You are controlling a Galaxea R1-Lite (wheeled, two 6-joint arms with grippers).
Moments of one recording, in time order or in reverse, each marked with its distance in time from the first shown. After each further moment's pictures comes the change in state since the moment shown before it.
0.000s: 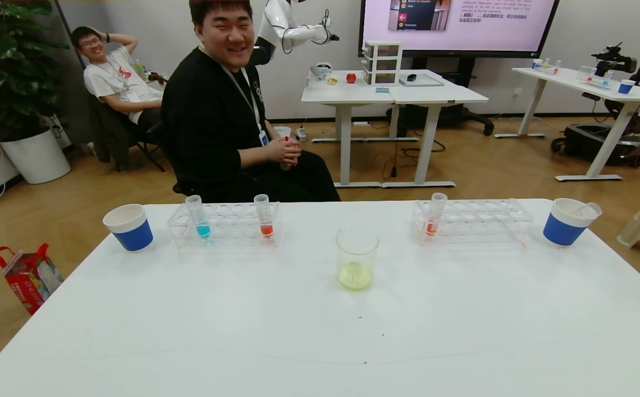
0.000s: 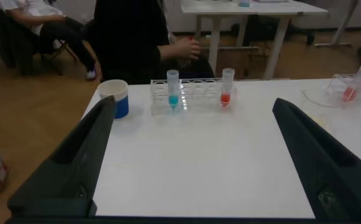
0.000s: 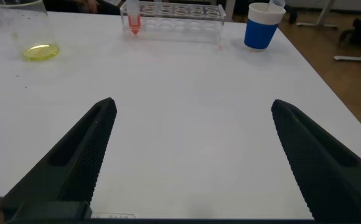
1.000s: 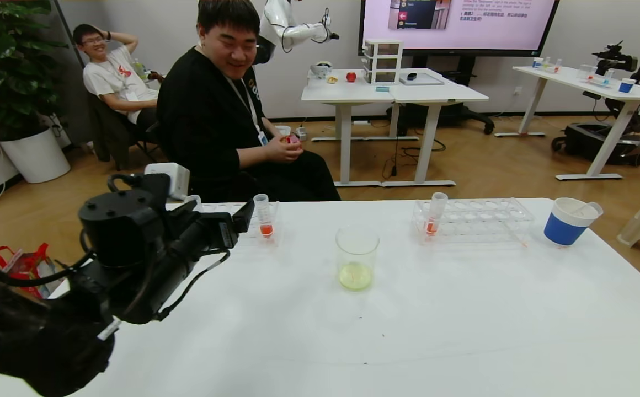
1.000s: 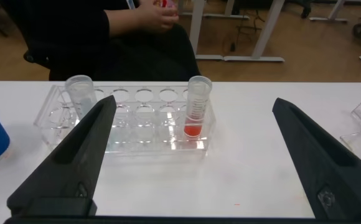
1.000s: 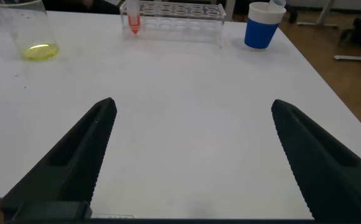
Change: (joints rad) left arm -0.397 1.293 -0.125 -1.040 0.364 -0.101; right arm 0.000 0.000 0.000 0.000 0.000 0.000
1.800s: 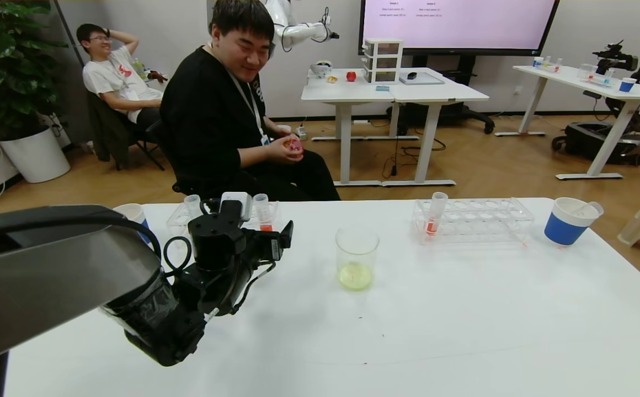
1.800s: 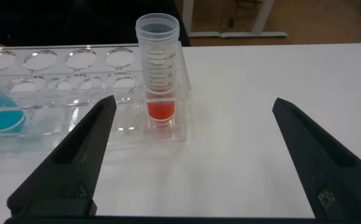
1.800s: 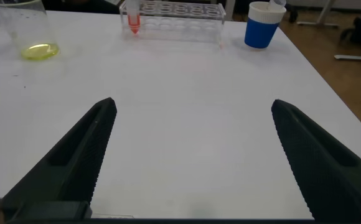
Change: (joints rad) left arm -0.060 0.375 -0.173 -0.134 0.032 0.006; right arm 0.000 0.000 0.000 0.000 0.000 0.000
